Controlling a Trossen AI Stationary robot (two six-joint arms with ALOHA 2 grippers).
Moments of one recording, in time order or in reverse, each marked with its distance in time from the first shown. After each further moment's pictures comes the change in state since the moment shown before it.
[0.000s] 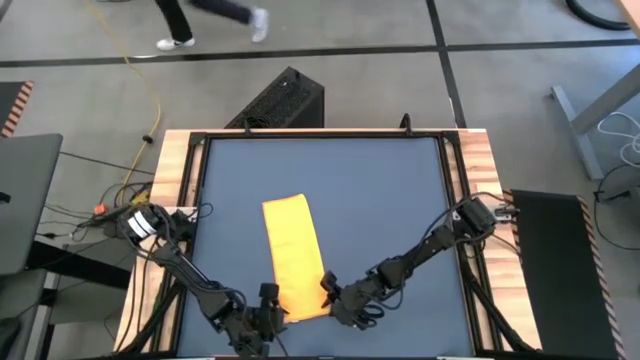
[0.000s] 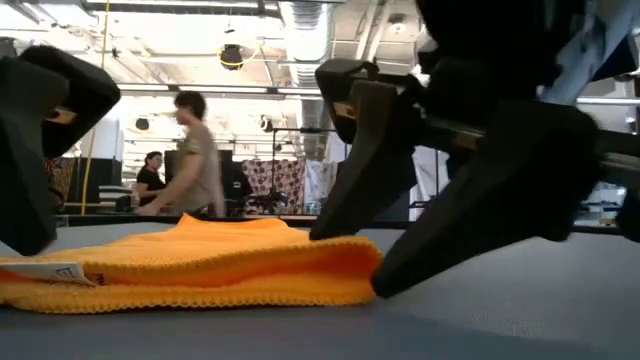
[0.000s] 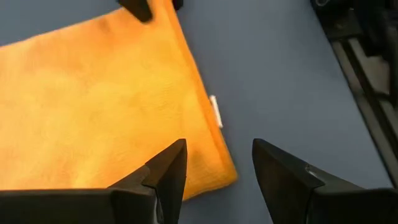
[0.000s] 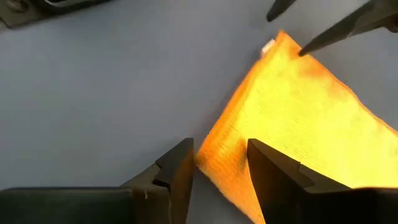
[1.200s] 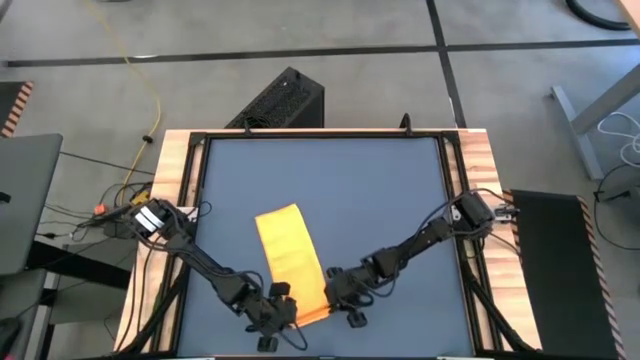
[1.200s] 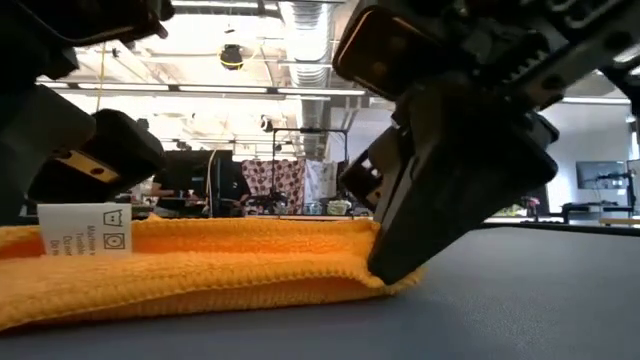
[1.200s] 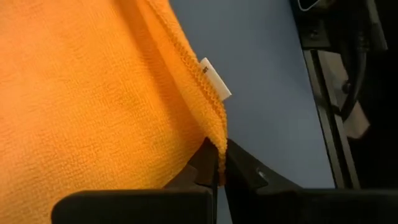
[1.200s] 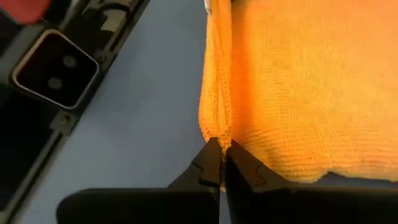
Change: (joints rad) left arm 0.141 0.001 0.002 0.043 0.449 -0.089; right arm -0.083 -0.011 0.000 -0.080 -0.278 0.693
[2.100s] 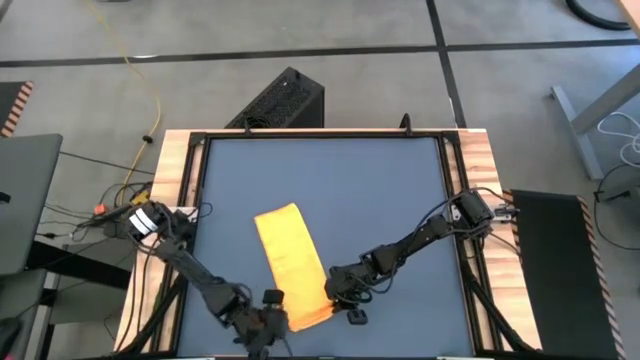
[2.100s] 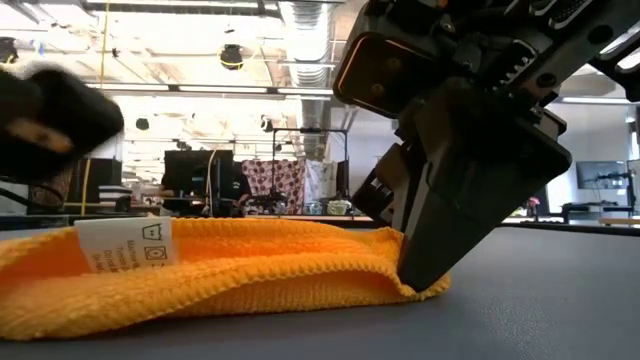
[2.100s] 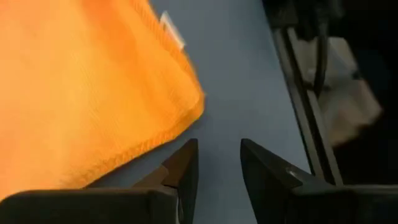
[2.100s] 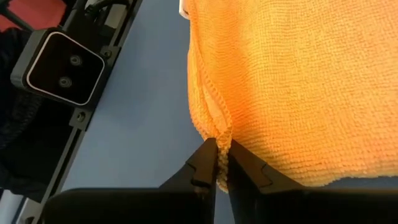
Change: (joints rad) left arm -0.083 -0.011 0.031 -0.052 -0.138 0.039; right arm -0.026 0.000 -0.001 -0.023 -0.085 0.086
